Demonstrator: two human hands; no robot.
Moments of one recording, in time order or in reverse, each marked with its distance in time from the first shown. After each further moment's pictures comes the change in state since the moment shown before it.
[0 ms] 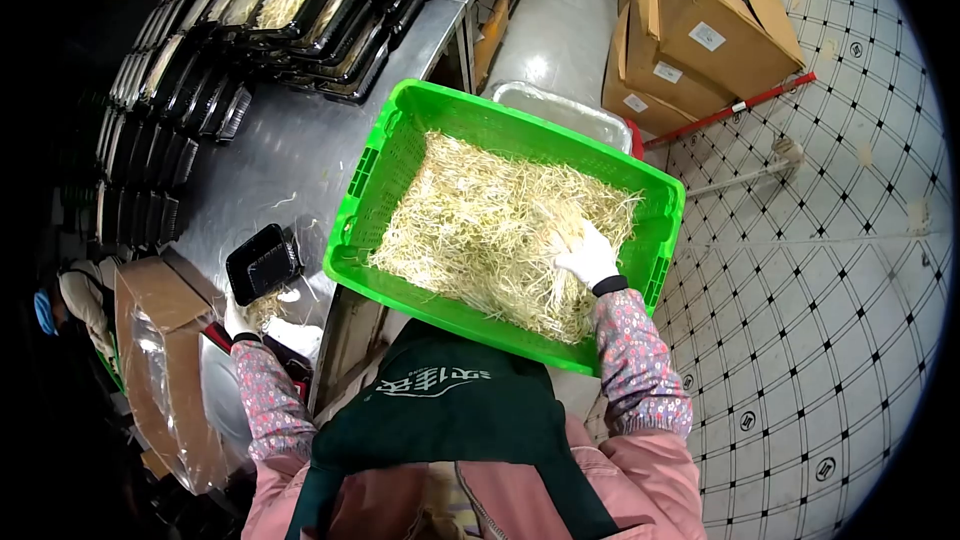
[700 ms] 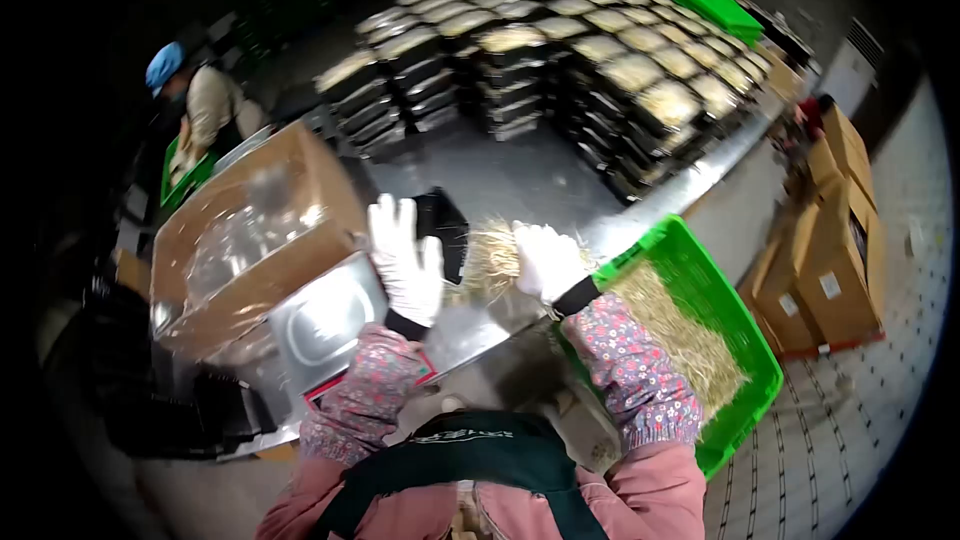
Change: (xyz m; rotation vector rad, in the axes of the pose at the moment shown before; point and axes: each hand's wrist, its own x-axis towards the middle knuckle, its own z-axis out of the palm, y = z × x) left_hand -0.201 0.168 -0.034 0.578 0.179 1.300; right_hand -0.081 -0.422 0.299 -0.708 -0.196 -1.210
